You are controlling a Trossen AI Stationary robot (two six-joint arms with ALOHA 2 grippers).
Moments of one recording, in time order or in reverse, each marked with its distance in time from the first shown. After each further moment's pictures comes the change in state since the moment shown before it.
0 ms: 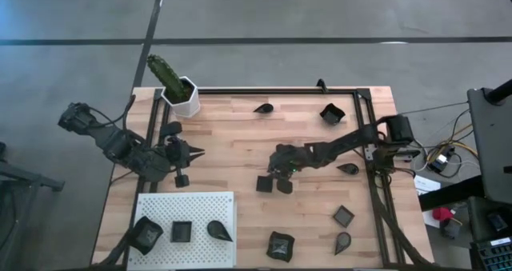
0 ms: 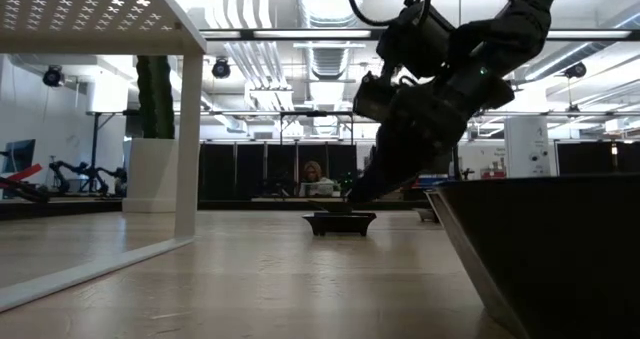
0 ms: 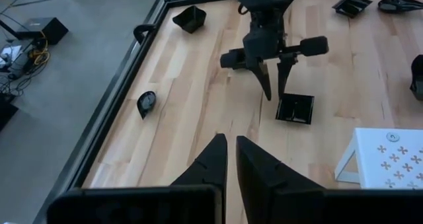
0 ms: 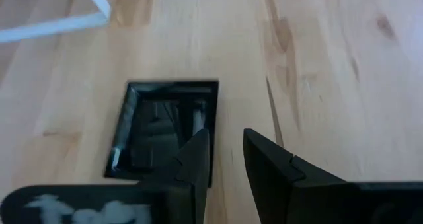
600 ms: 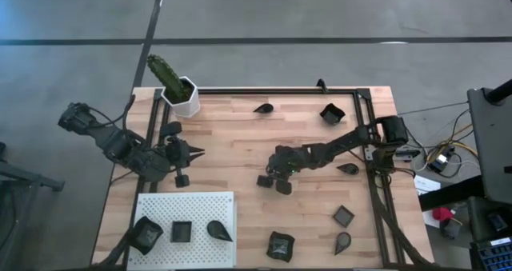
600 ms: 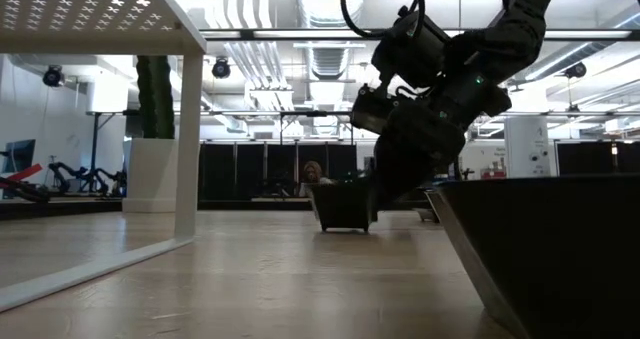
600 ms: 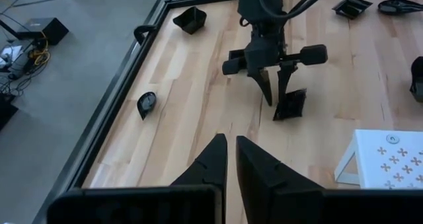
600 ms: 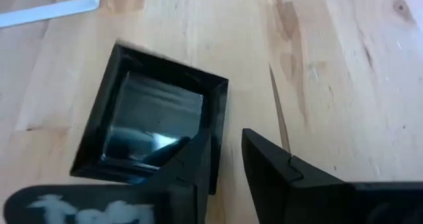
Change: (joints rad) left arm 0.000 0.000 0.000 0.004 -0.002 0.000; right arm 0.000 0.043 0.014 0.004 -0.004 -0.001
